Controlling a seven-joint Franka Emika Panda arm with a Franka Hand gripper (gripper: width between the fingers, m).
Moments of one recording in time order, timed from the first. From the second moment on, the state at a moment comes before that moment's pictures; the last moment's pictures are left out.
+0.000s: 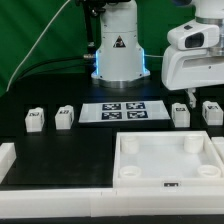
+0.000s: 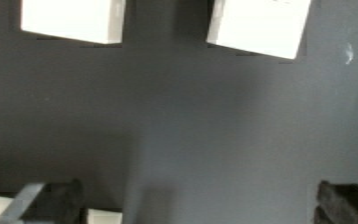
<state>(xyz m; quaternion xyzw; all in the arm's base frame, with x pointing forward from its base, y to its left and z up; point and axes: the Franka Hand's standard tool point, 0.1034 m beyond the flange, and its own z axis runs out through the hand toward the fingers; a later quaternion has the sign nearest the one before) 0.424 0.169 0.057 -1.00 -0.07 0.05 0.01</state>
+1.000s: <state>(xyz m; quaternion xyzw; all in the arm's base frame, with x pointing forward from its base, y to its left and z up) 0.395 0.191 0.035 -0.93 0.01 0.37 0.03</state>
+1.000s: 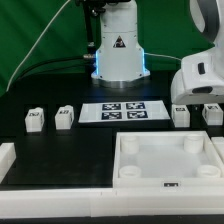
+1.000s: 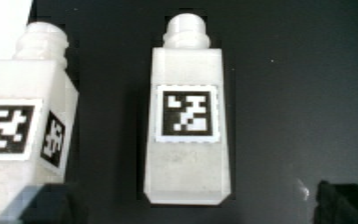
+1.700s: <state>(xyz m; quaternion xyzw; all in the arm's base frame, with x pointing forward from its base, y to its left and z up) 0.381 0.197 0.012 -0.90 0.00 0.44 0.03</state>
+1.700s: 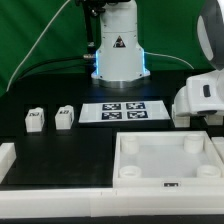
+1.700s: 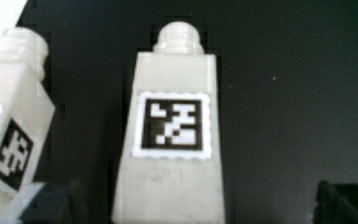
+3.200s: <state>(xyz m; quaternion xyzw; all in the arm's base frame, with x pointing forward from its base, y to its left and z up) 0.376 0.193 0.003 -0.90 0.01 0.44 0.03</state>
